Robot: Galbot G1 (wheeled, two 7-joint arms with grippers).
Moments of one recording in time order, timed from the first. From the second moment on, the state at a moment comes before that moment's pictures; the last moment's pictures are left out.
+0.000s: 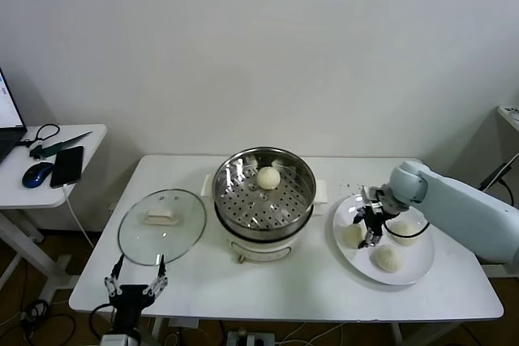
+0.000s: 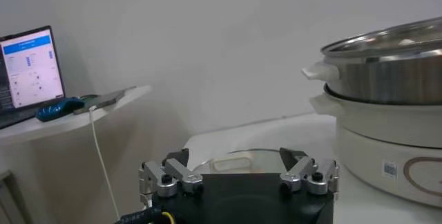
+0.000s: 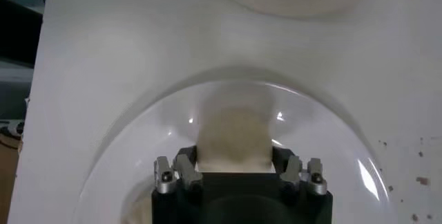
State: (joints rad) left arm 1.74 -1.54 -0.66 -2.02 0.12 -0.06 -0.04; right arm 0.11 0.73 -0.98 1.15 0.16 -0.23 -1.07
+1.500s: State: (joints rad) left arm 1.79 -1.52 -0.65 -2.04 0.09 -0.10 -0.04; right arm 0.58 1.29 -1.41 1.14 0.67 -0.40 -0.87
